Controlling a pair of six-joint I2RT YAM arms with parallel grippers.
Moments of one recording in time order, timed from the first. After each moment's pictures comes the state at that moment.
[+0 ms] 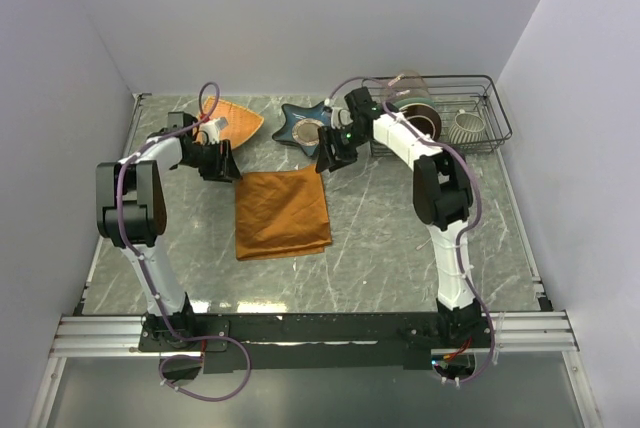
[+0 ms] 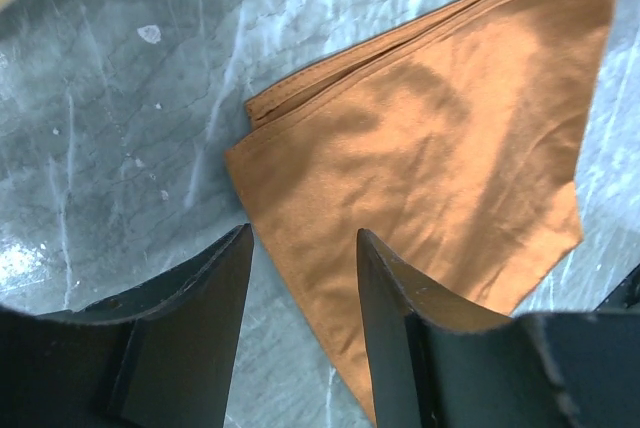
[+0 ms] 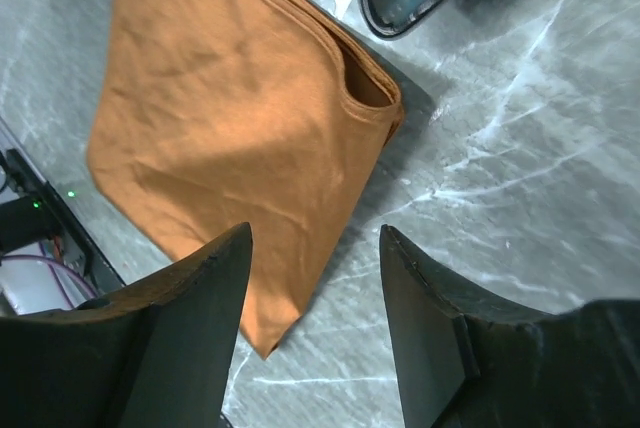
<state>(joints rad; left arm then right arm) 0.06 1.94 1.34 -0.53 0.66 0.06 0.39 2.23 1.91 -0.77 -0.62 0.09</state>
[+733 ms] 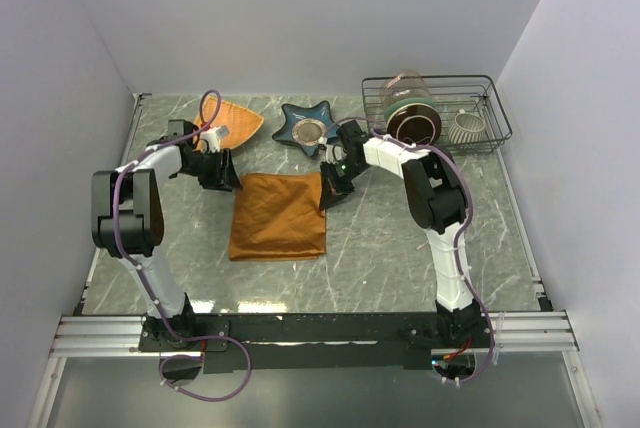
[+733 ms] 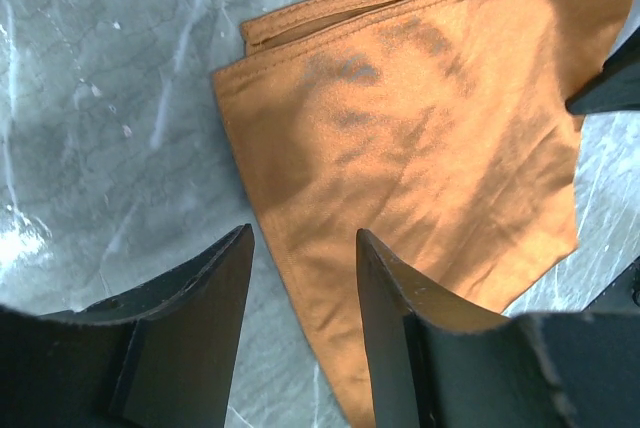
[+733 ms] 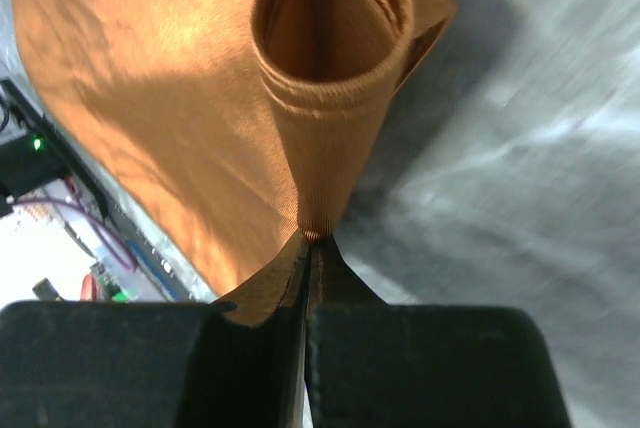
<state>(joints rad) 0.05 1.87 1.23 -0.53 0.63 0.07 0.45 2.25 1.65 -0.72 -0.69 0.15</state>
